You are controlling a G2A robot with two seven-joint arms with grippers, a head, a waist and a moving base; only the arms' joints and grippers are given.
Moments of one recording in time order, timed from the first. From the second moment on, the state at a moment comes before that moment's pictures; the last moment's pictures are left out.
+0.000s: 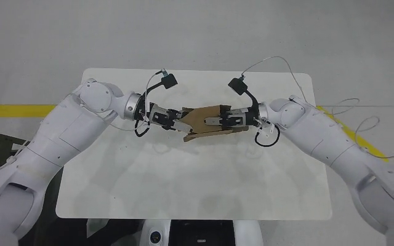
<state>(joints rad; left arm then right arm) 0.40 -0.87 -0.54 -1.31 -0.70 -0.55 -1.27 -0.30 -1.06 0.17 -1.00 0.65 -1.01 0.81</state>
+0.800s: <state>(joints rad) 0.45 -0.87 -0.61 -1.38 -0.76 -0.50 -1.32 -0.30 -1.12 0.21 -0.93 0.63 -1.01 0.81</state>
